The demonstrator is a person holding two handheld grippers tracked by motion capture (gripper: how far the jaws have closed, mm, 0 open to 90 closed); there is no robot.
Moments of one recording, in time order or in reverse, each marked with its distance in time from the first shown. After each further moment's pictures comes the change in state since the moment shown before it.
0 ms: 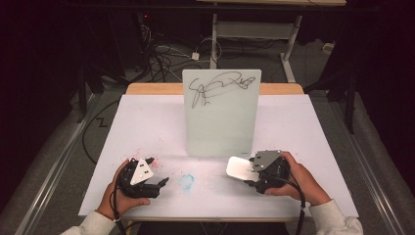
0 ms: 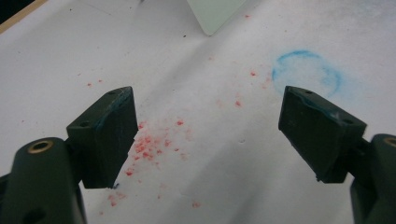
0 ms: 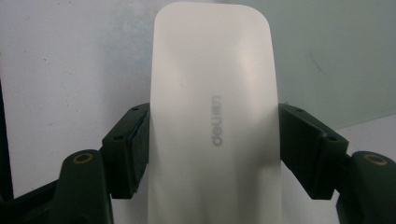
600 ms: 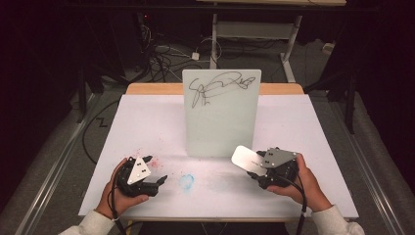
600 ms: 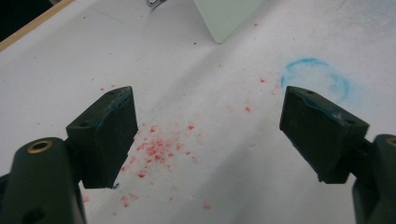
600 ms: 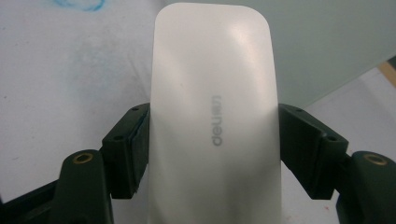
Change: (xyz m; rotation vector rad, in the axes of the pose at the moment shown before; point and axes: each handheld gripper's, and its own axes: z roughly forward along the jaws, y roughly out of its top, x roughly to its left) left arm 0.004 -0.001 -0.003 -0.030 0.017 -0.006; right arm 0.000 -0.012 -0.013 -0.129 -0.164 0.121
